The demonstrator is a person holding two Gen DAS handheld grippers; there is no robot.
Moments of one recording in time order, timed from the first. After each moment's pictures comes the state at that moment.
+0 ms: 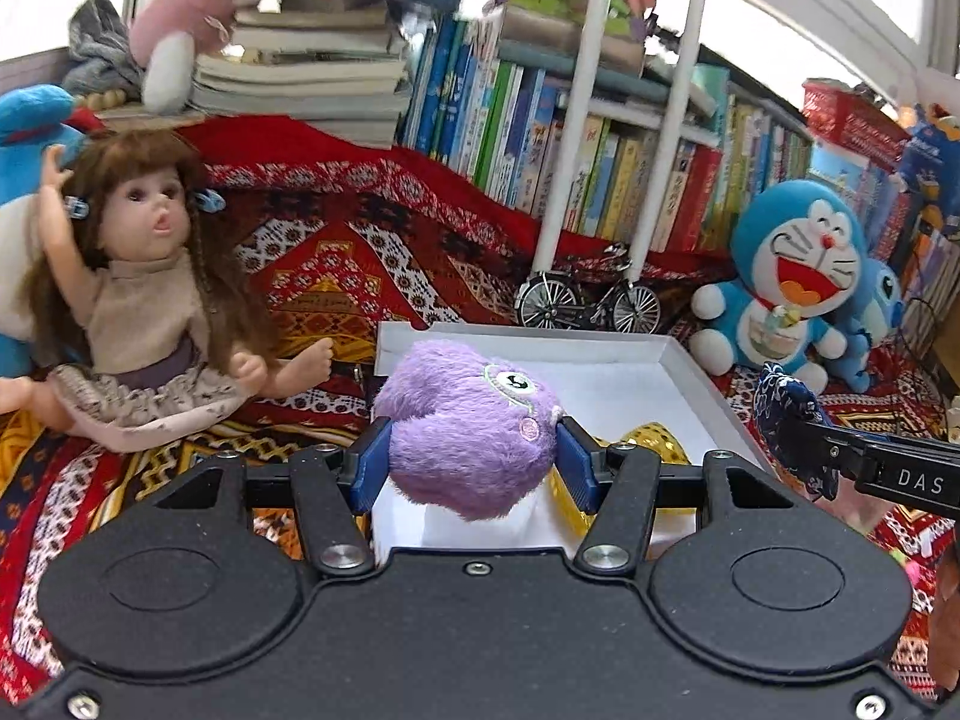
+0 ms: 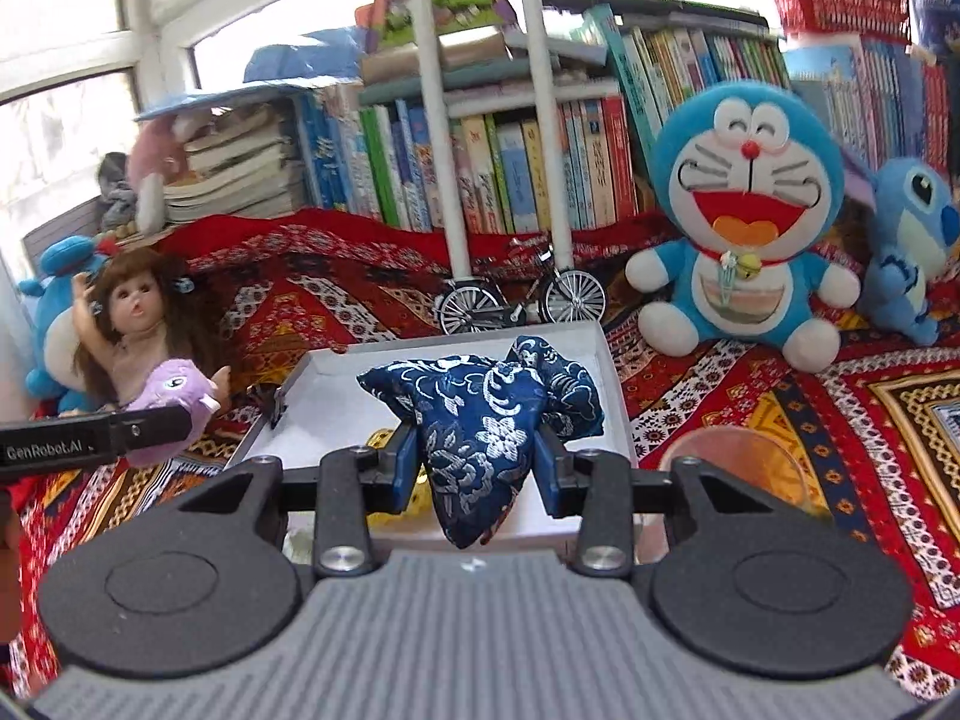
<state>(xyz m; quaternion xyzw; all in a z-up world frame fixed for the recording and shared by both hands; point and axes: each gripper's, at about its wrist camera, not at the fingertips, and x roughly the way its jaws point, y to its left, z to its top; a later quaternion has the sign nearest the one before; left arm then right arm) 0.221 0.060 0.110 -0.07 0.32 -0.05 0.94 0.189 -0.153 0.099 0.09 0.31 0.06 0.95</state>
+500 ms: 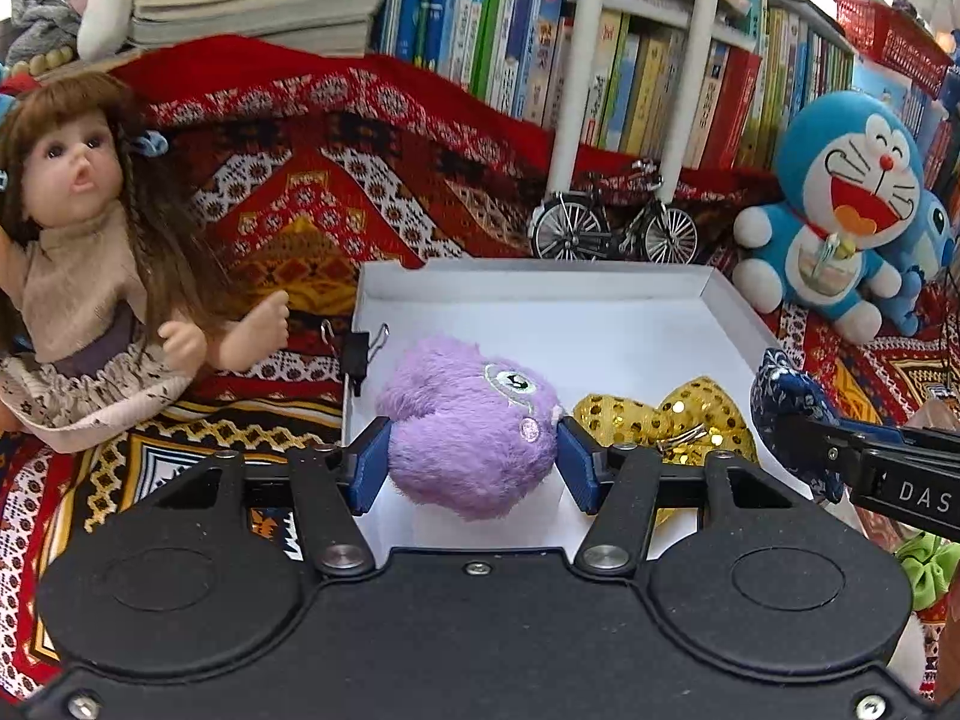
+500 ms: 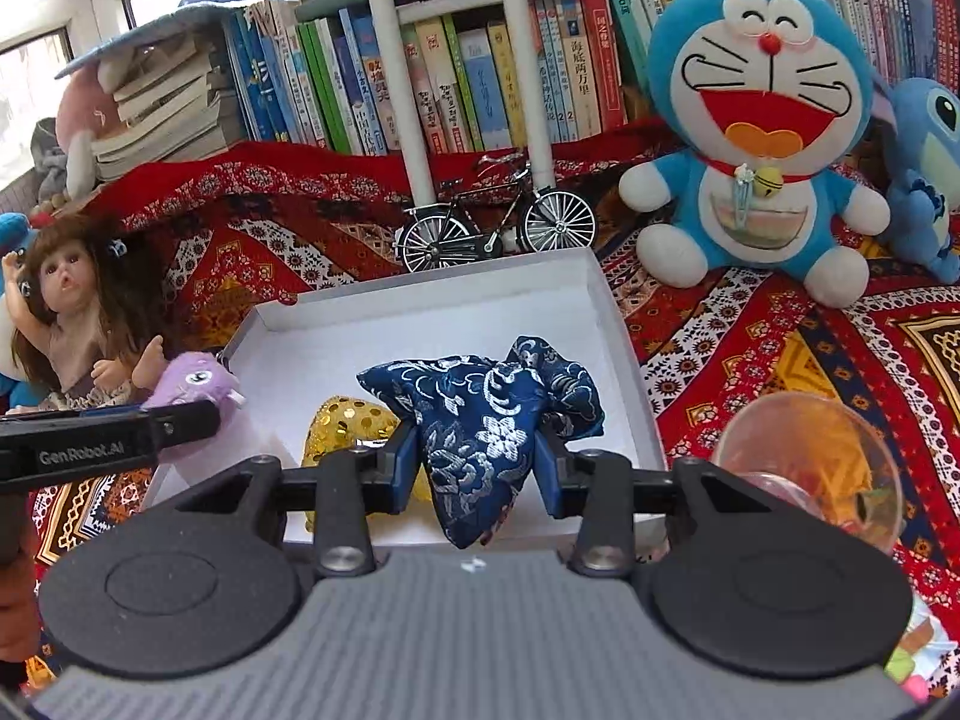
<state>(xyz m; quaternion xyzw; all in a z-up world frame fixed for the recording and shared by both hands) 0.271 0.038 0.066 -0.04 0.38 -0.04 0.92 0.227 -0.142 0.061 0.10 0.36 0.04 0.93</state>
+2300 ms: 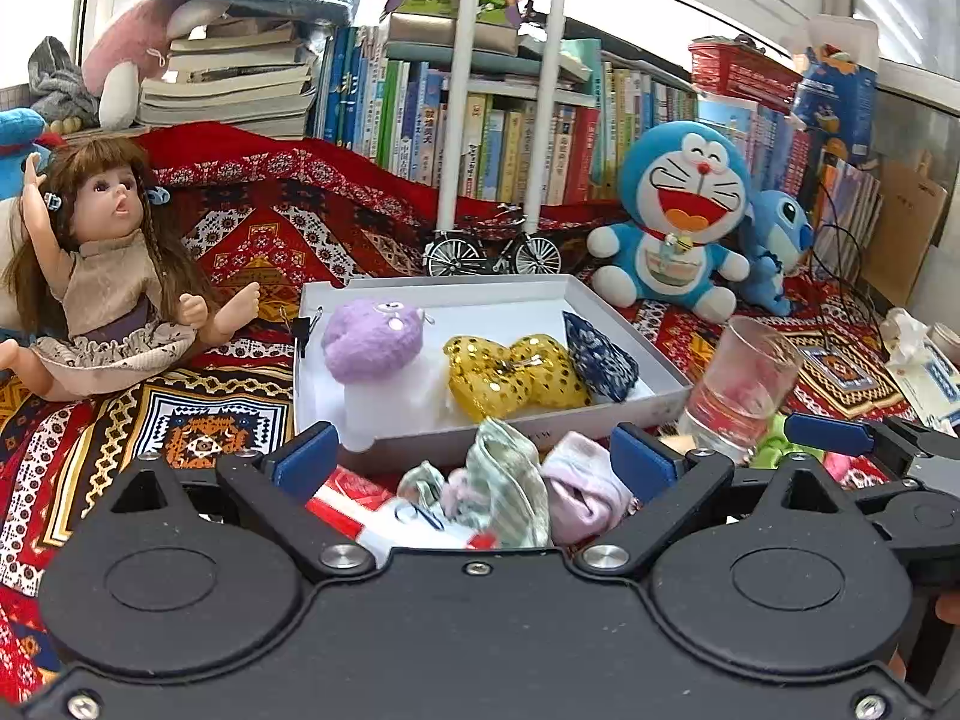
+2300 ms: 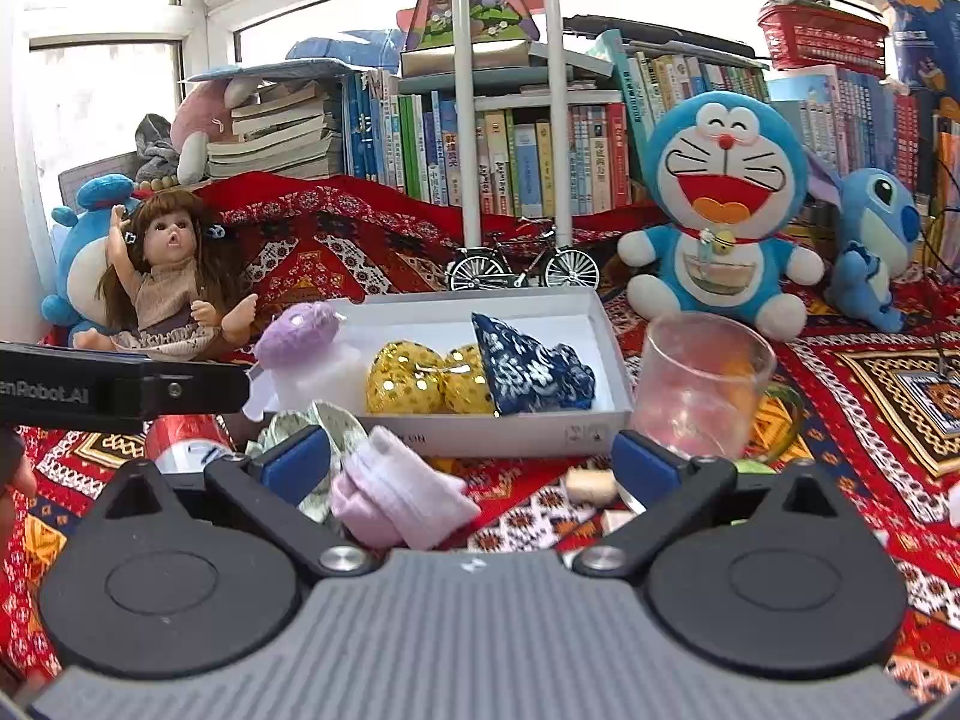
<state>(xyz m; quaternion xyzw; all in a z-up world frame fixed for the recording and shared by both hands) 0.109 0.025 0.090 -0.02 0.28 -0.11 0.95 0.082 -0.131 0.062 0.04 0.25 0.05 0.97</state>
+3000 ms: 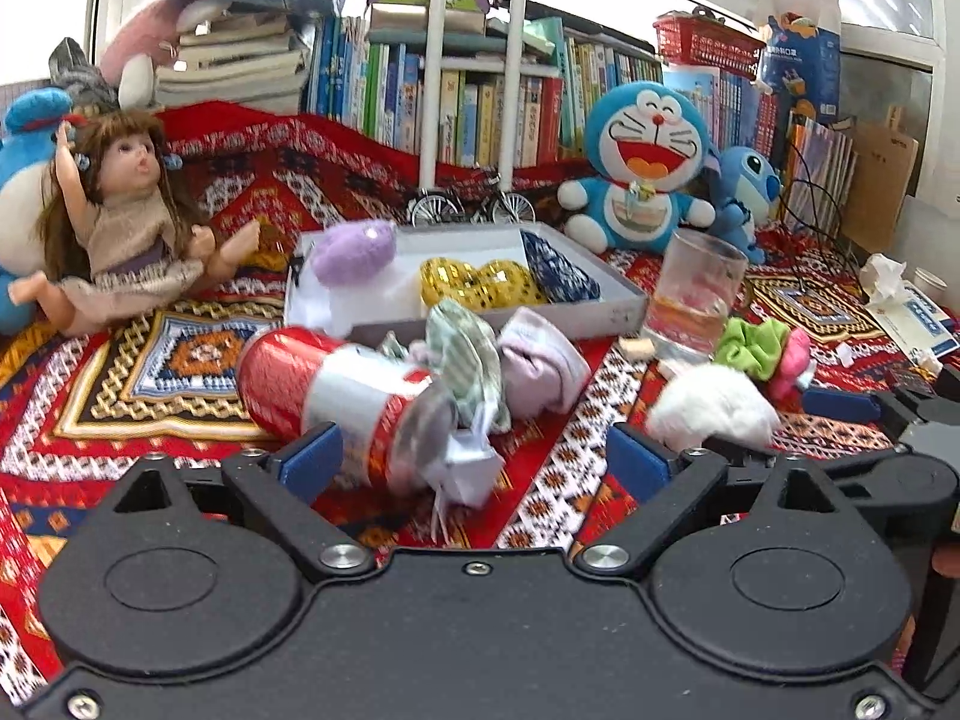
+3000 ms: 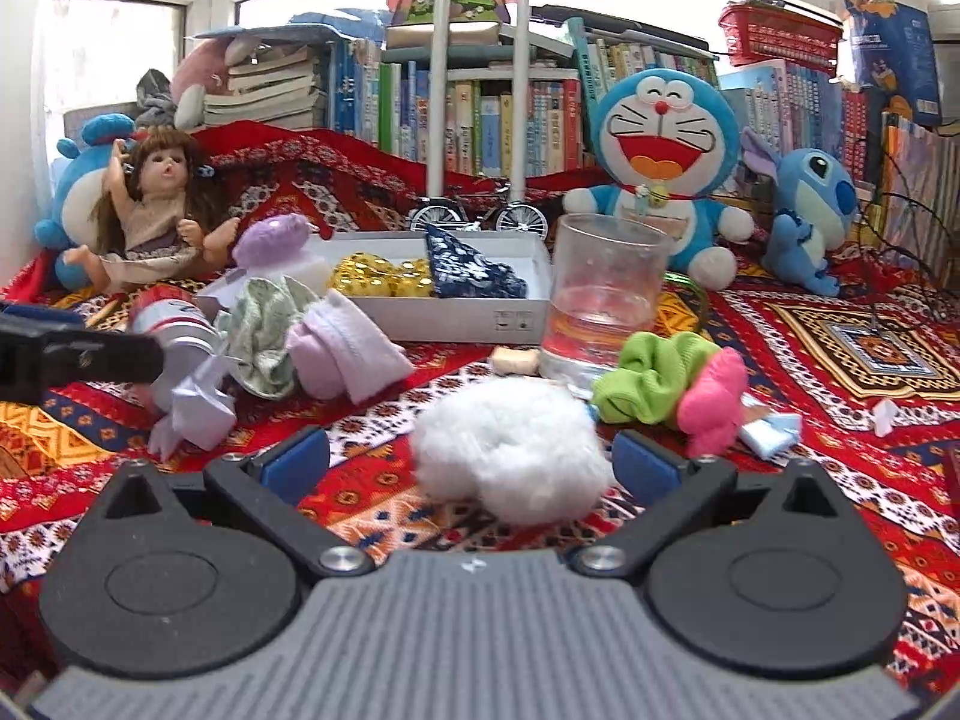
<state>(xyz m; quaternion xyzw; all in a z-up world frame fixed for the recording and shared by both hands) 0.024 0.009 0.053 0.00 0.28 -0.11 0.95 0.013 -0.152 0.023 0.00 0.25 0.02 0.97</state>
